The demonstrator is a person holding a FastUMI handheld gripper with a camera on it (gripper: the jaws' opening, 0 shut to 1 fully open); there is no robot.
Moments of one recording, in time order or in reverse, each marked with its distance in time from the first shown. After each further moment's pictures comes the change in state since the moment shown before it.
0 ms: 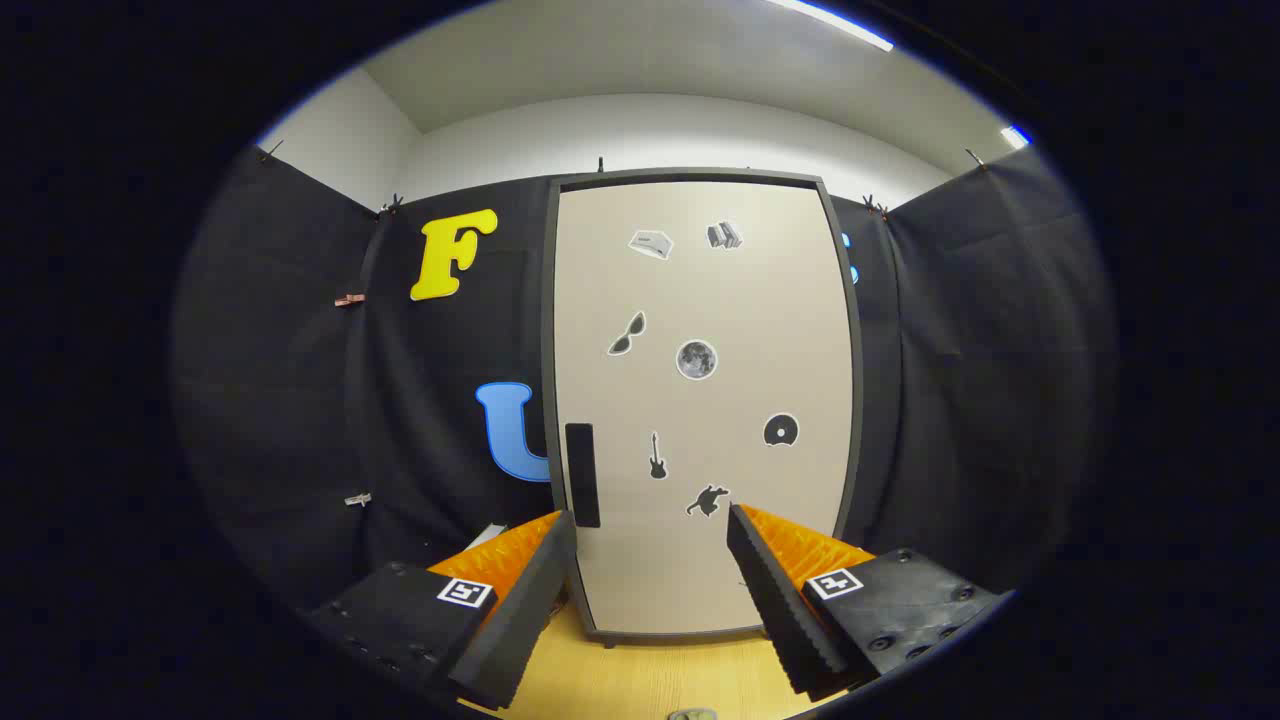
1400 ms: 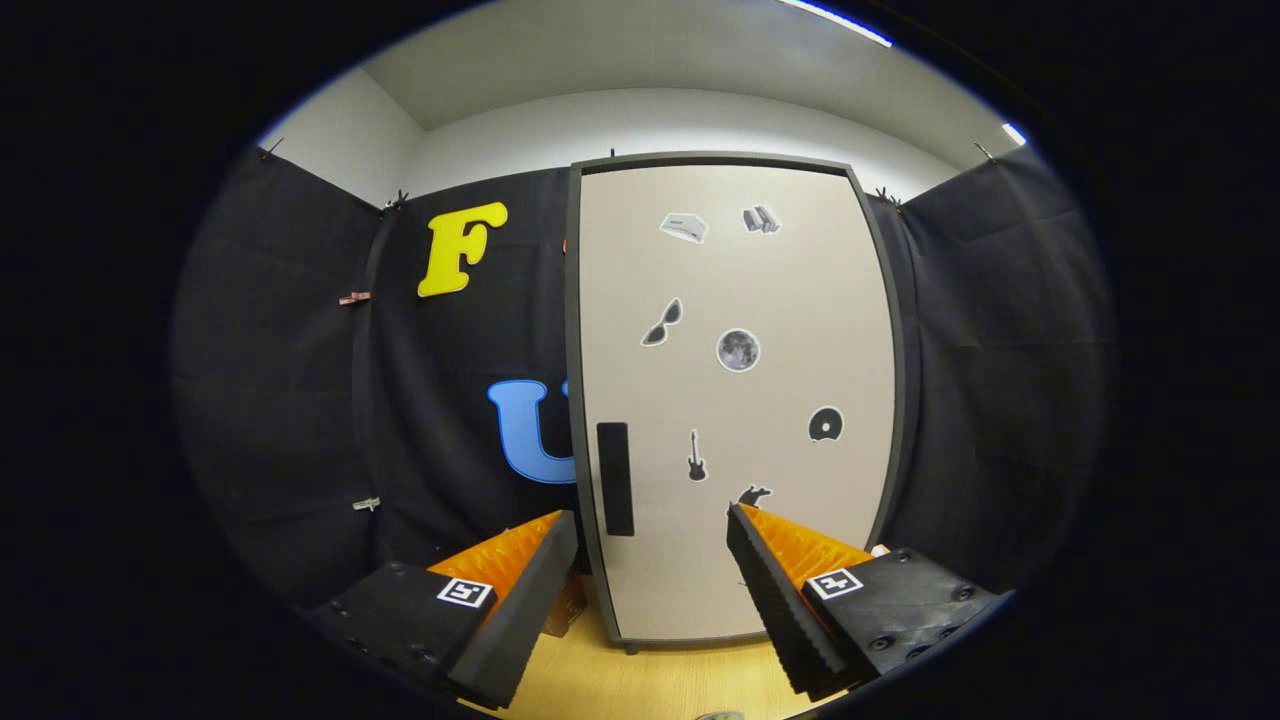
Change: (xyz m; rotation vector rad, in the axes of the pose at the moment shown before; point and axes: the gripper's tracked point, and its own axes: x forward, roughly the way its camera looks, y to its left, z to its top) arm 0.036 0.045 -0.011 0.015 0.015 0.027
